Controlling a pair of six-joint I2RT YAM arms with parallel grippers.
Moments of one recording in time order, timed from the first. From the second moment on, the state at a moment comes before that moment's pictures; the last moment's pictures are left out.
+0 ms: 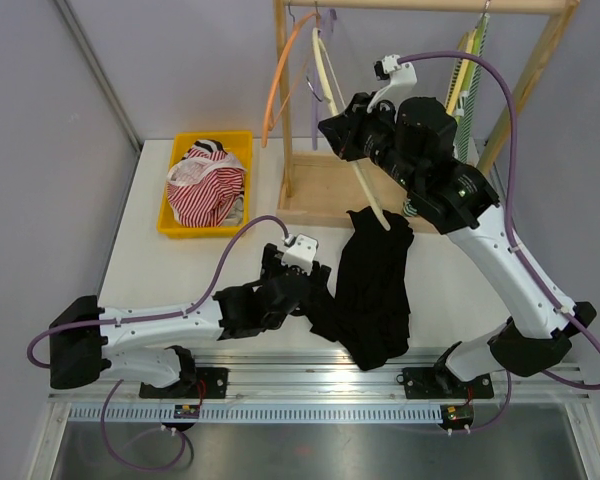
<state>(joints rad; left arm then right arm) -1.23 1.22 0.77 -0.10 -0.76 -0.35 0.73 1.46 1.92 -0.49 0.11 0.36</state>
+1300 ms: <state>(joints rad) -1.23 1.28 0.76 -0.10 -0.76 -0.36 0.73 1.16 1.58 -0.28 0.19 0.34</state>
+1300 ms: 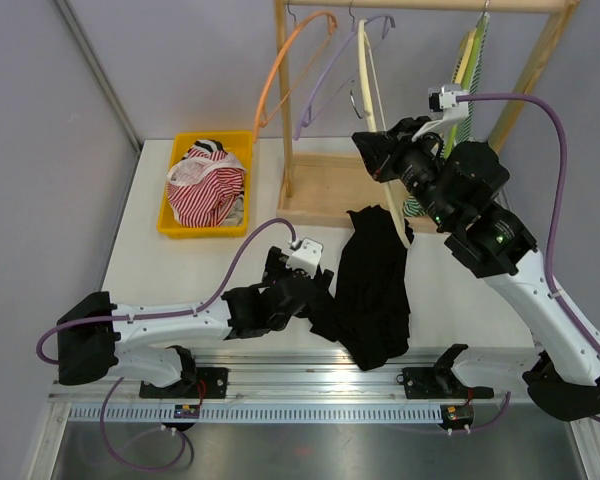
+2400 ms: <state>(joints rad) -1.23 1.25 0.76 -0.10 -0.76 -0.36 0.39 1.66 2.01 -0.27 0.13 0.44</state>
